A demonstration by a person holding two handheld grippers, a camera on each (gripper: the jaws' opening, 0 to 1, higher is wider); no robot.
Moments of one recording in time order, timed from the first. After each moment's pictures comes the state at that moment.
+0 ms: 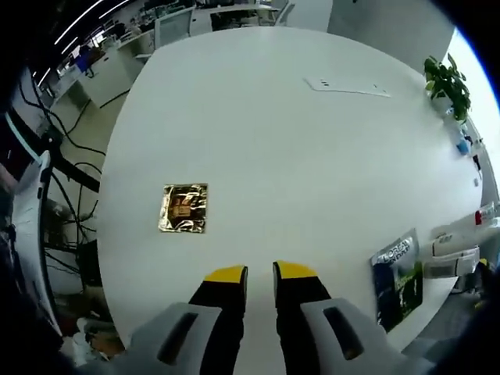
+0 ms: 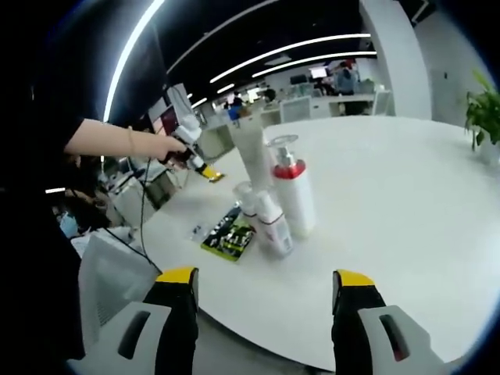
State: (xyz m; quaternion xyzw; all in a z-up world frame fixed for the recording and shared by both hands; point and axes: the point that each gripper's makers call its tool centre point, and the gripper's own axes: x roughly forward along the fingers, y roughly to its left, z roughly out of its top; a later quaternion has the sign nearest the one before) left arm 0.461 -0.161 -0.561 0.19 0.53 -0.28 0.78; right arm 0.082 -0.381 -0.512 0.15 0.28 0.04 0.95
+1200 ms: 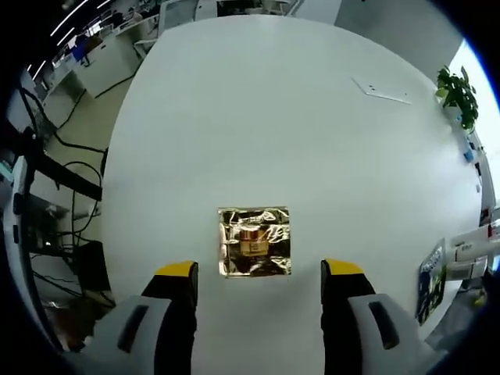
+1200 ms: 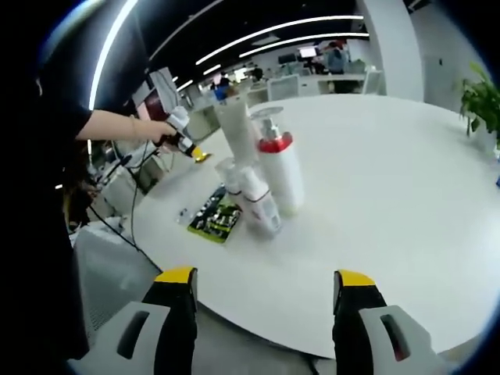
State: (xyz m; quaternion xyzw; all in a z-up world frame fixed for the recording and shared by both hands) left arm 0.550 -0.129 -0.598 0.20 0.55 -0.30 0.76; right arm 0.075 -0.385 -0.533 0.15 0.35 0.01 0.93
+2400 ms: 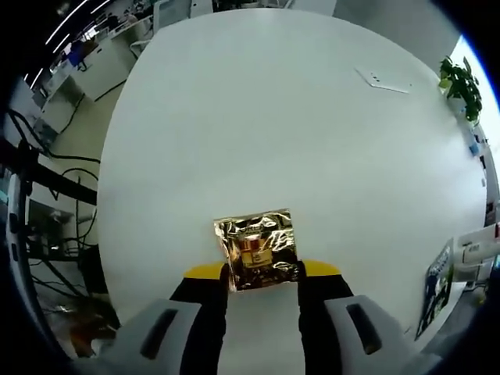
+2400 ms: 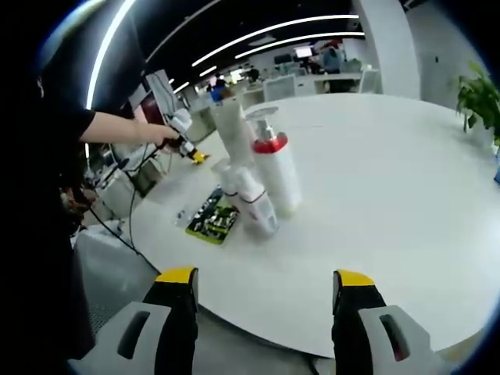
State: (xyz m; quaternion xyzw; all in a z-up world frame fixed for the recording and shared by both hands) left arm 0.572 -0.134 -0.620 0.21 0.55 -0.29 0.75; right arm 0.074 -0.387 -0.531 0.16 0.34 0.01 0.92
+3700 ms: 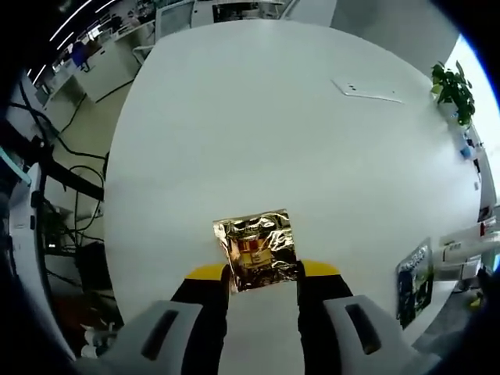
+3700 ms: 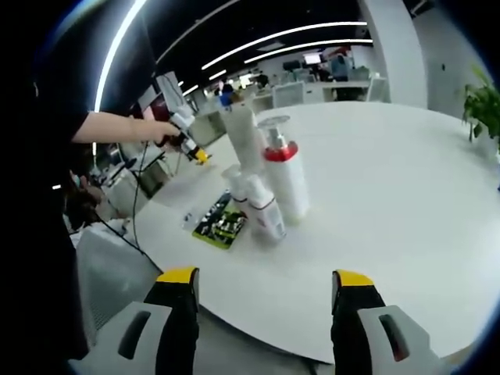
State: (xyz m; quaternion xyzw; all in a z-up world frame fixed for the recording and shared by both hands) left arm 0.496 -0.149 -0.557 0.19 0.55 -0.29 0.76; right arm 0.079 -0.385 -0.526 0.15 0.32 0.03 0.93
